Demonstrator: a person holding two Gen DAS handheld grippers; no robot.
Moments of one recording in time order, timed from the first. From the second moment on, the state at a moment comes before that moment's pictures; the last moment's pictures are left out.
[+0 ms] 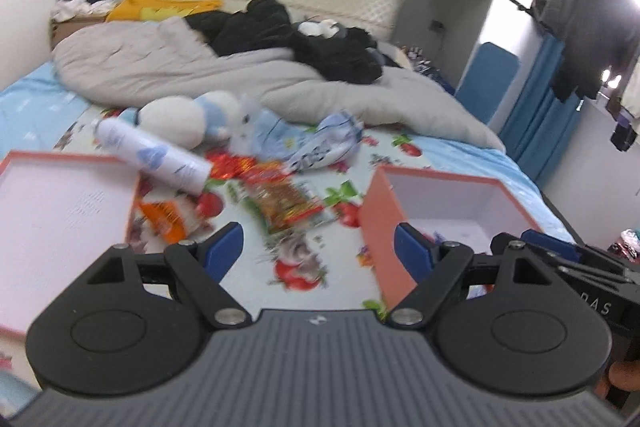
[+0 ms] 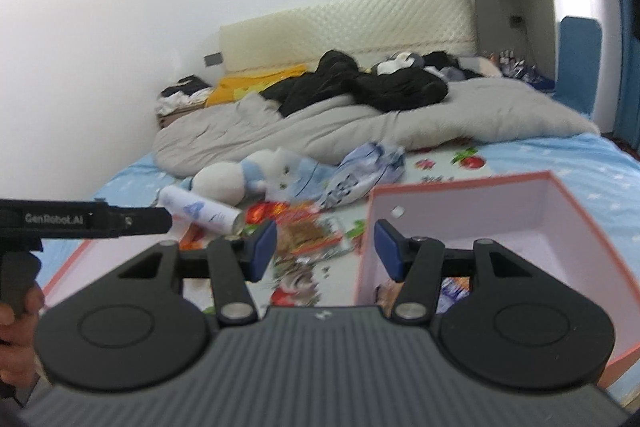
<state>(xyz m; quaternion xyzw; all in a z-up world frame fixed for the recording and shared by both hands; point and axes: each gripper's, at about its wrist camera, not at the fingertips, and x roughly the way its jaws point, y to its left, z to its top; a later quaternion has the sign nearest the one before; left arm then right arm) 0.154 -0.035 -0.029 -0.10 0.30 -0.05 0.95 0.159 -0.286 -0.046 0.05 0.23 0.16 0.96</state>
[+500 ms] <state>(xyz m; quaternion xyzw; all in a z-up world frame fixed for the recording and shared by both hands) 0.112 0.012 -0.096 -0.15 0.35 0.01 0.93 0.120 -0.231 -0.099 0.01 0.26 0.19 0.95</state>
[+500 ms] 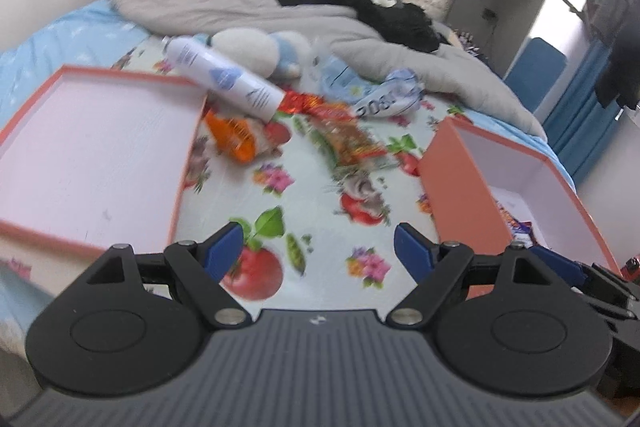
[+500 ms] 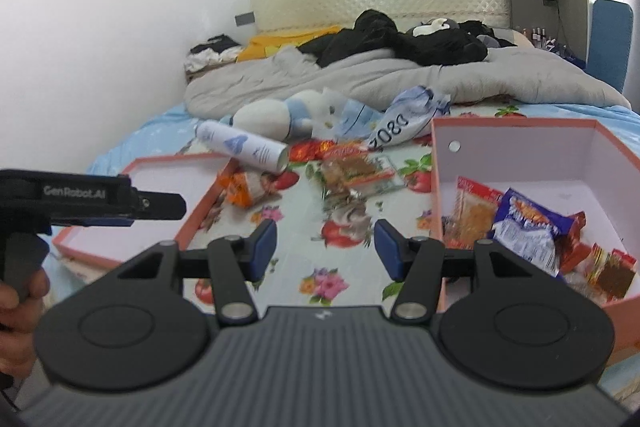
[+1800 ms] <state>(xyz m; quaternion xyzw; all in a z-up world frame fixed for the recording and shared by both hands) 0.306 0.077 -0.208 -0.24 0.37 0.09 0.89 0.307 -0.111 -0.230 -0.28 0.25 0.10 0.92</state>
